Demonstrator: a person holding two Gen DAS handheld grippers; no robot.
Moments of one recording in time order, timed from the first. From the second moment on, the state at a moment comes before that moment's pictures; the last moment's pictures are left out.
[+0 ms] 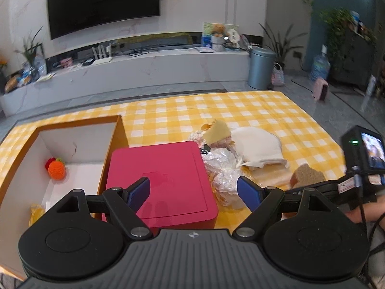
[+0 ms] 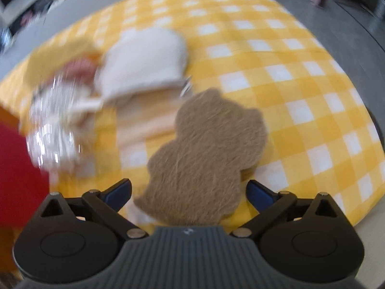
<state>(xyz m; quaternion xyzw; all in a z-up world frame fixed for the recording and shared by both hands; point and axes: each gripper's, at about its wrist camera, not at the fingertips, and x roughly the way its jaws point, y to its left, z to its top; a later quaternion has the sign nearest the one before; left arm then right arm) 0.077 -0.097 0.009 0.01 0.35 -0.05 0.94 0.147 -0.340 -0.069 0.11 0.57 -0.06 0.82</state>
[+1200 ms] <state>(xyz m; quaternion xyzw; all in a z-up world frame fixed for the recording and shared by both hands) 0.128 -0.161 0.001 0.04 0.41 -0.08 0.91 0.147 -0.344 -0.028 0.10 0.46 -0.03 0.88</state>
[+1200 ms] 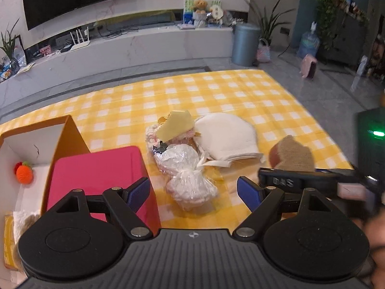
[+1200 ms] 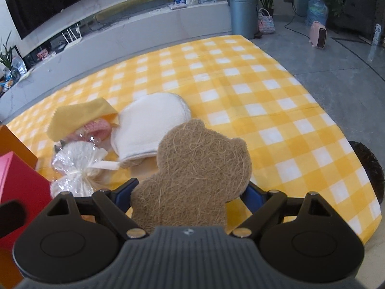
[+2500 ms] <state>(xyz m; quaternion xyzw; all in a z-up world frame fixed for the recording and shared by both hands) 0.173 -0.225 -0.075 0.26 0.38 0.00 0.89 0.138 -0.352 -0.017 0.06 0.44 -0.06 0.90</state>
